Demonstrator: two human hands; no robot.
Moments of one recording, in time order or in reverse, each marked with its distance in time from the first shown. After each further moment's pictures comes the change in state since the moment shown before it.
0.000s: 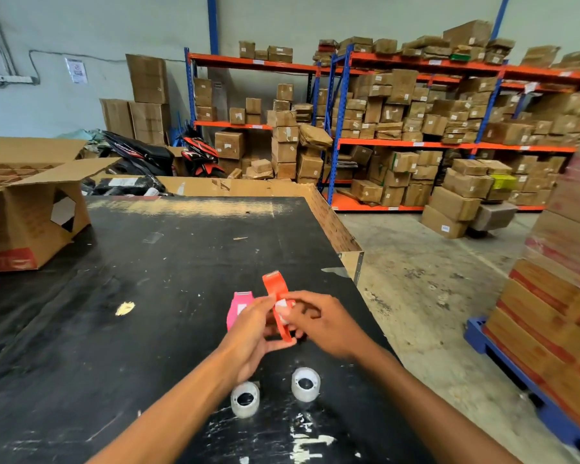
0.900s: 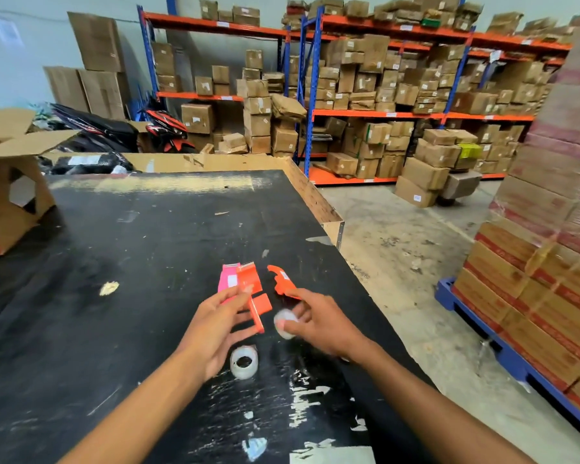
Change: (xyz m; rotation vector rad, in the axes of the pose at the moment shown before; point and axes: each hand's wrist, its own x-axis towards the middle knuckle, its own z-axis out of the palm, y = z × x) left_hand -0.035 -0.011 -0.037 -0.001 0.065 -0.007; right_hand -0.040 0.018 0.023 -0.267 0.020 0.294
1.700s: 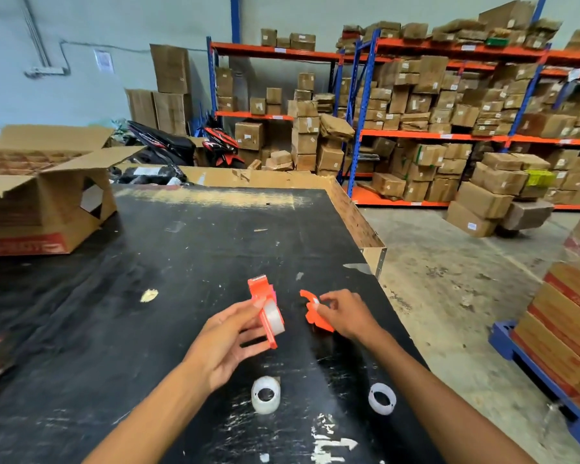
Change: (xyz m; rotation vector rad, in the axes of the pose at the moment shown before) left_hand 0.013 0.014 -0.022 -0.154 0.025 -0.022; right_hand 0.091 0.015 -0.016 -0.186 0.100 0.093
